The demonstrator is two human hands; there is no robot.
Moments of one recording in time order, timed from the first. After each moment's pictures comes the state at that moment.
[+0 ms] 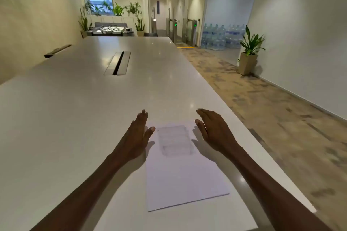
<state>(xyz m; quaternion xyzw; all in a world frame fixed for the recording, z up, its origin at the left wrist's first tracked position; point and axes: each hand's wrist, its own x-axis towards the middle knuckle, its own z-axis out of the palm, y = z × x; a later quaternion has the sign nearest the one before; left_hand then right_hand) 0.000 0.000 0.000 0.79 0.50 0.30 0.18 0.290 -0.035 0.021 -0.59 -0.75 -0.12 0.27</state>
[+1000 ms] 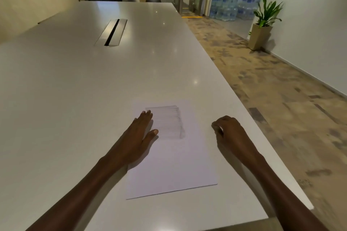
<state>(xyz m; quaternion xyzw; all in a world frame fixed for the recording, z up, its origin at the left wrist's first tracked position) 0.045 -0.042 -0.020 0.79 0.52 0.24 0.23 0.355 -0.067 -0.024 -0.70 -0.69 0.03 0.17</state>
